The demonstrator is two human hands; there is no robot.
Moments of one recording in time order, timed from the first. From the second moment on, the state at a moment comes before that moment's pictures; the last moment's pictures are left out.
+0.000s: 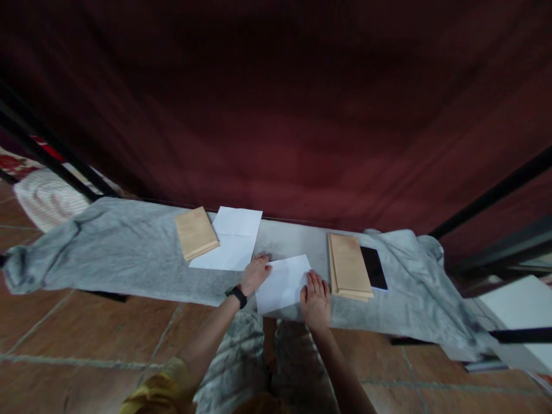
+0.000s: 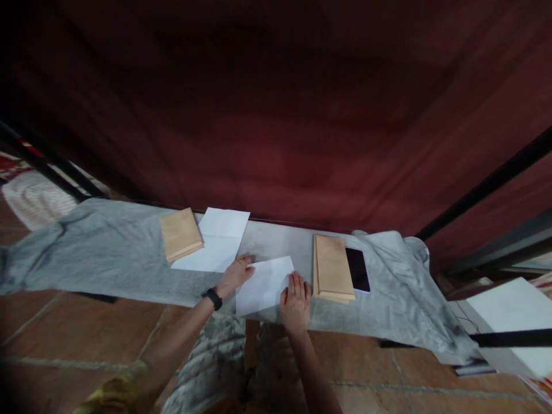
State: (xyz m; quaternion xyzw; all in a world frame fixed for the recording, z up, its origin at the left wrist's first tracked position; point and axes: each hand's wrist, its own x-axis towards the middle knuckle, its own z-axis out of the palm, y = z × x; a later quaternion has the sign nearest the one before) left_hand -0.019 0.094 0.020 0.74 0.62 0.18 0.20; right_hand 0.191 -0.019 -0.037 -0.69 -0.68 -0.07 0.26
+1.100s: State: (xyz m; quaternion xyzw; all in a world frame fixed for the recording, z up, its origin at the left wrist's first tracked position) left_hand -0.034 0.005 -0.003 0.48 0.60 0.47 0.43; right_hand 0.205 -0.032 -0.027 -0.62 -0.71 0.08 0.32
